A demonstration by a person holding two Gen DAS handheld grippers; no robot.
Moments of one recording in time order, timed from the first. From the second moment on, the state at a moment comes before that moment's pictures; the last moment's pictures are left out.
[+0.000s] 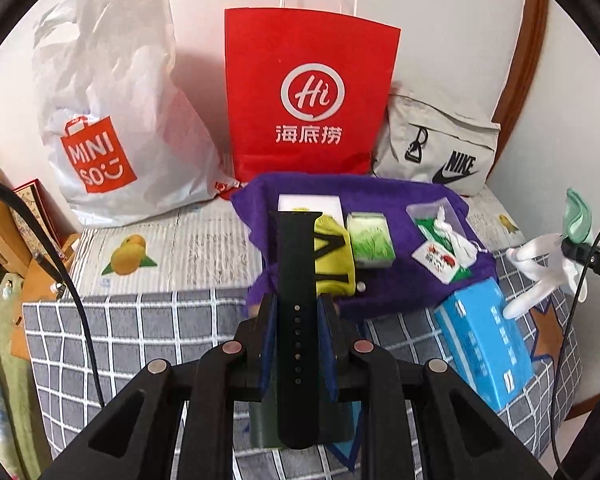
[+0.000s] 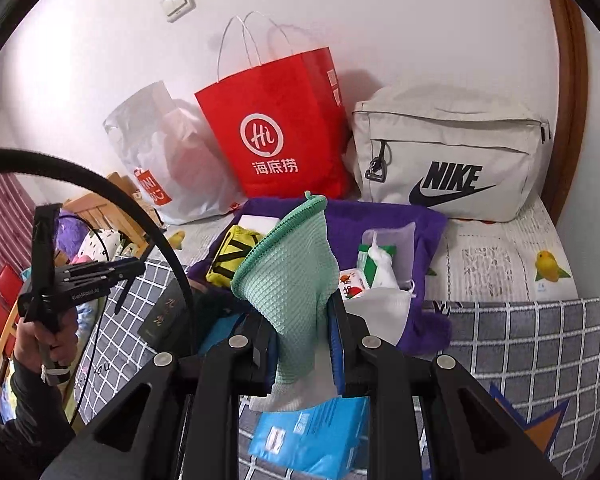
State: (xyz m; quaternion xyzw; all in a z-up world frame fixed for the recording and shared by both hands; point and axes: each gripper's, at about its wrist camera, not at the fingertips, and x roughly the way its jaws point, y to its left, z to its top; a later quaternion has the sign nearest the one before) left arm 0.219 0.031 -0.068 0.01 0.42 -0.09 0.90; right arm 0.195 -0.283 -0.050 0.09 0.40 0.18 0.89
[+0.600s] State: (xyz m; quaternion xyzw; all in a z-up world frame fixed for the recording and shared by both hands) left arm 0.275 0.025 -0.073 0.01 0.42 -0.11 0.90; right arm 0.263 -0.269 -0.065 0.06 0.41 0.17 0.89
